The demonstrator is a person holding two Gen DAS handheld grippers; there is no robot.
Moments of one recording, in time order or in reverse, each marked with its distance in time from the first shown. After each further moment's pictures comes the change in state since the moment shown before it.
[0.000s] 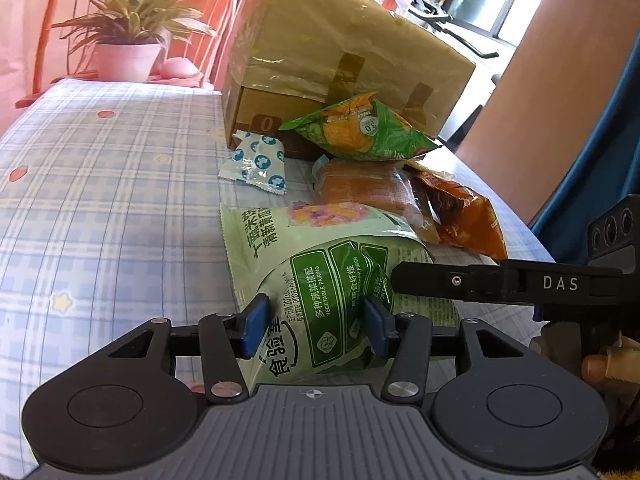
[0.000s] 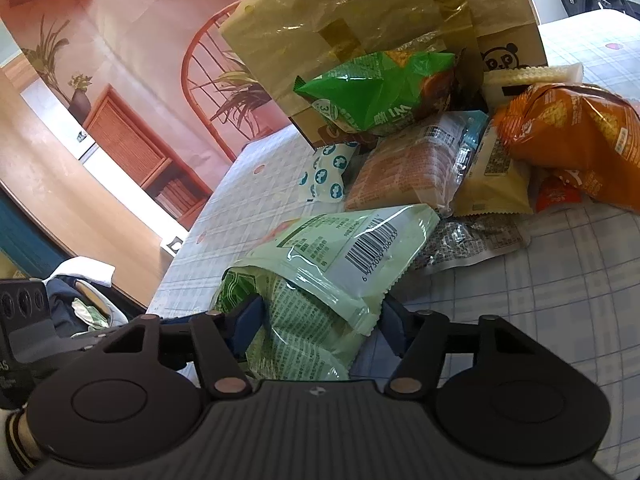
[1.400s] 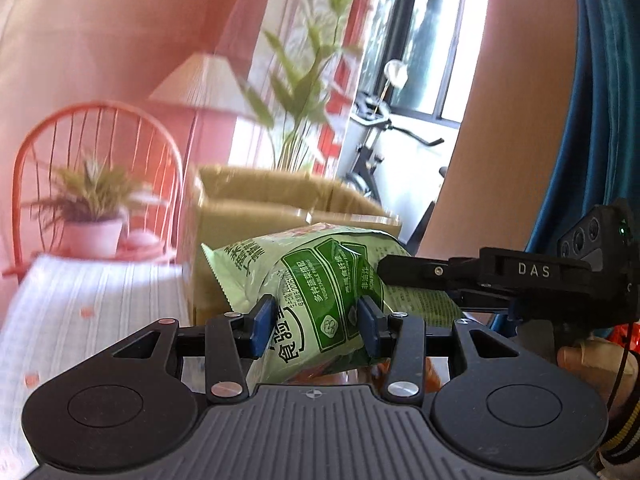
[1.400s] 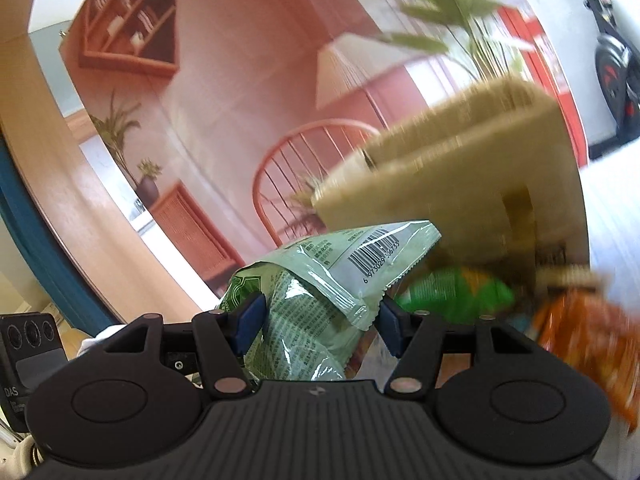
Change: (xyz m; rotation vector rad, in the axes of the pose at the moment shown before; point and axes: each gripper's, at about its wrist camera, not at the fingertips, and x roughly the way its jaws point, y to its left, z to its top) left arm -0.082 -0.065 0.118 0.179 -0.322 -0.053; right arm -0.083 0.054 0.110 -0.088 -0.279 0.141
